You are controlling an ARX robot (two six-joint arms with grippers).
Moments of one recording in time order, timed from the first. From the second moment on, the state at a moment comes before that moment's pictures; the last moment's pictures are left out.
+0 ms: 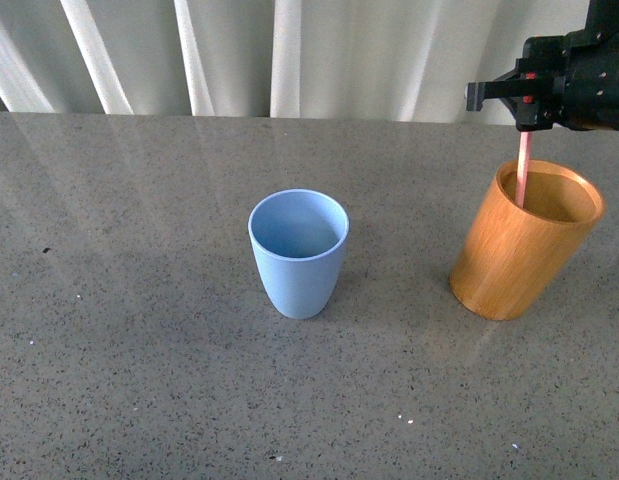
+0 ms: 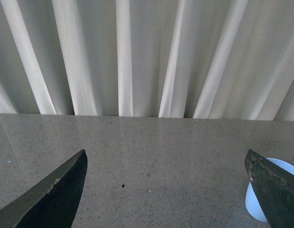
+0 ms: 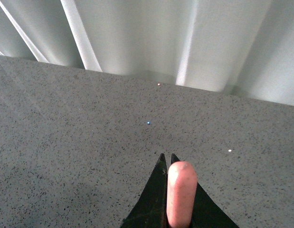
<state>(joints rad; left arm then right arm) 0.00 0.00 0.02 0.00 0.00 0.00 0.18 1.89 0.84 0.65 -0.12 0.00</state>
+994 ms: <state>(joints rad) 0.00 0.00 0.02 0.00 0.00 0.00 0.53 1.64 0.96 0.67 0.06 -0.07</state>
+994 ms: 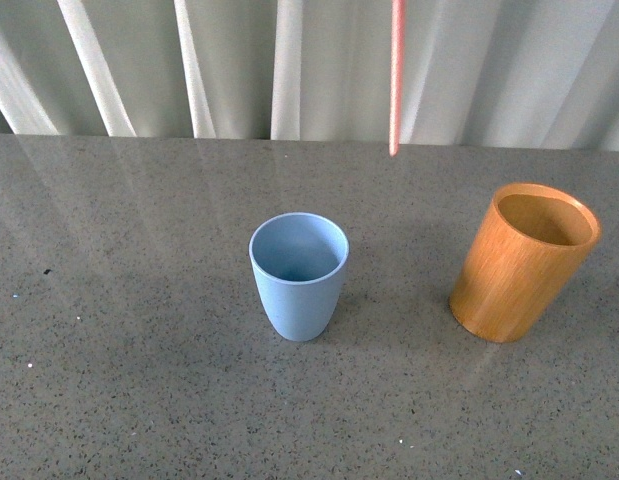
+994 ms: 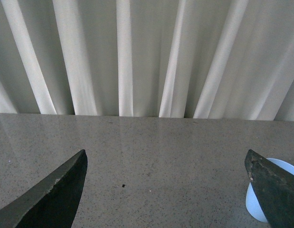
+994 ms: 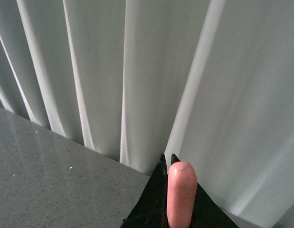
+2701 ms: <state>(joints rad) 0.00 0.00 0.02 0.00 0.00 0.00 0.58 1.87 0.91 0.80 0.09 0.14</state>
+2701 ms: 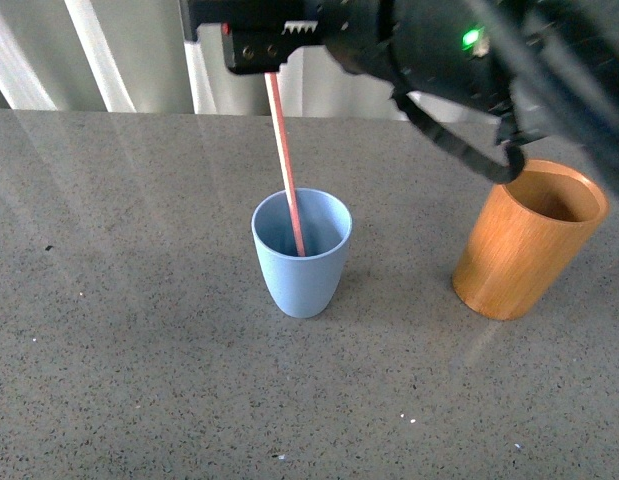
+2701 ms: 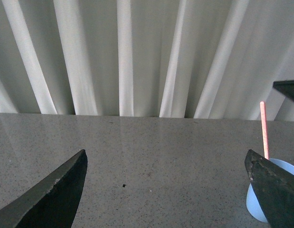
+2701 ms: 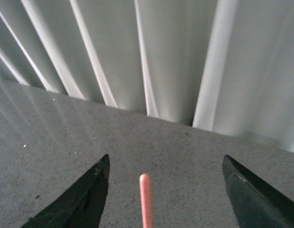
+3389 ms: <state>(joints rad) 0.00 0.00 0.02 0.00 0.00 0.00 0.24 1.12 0.34 0.76 0.21 0.01</state>
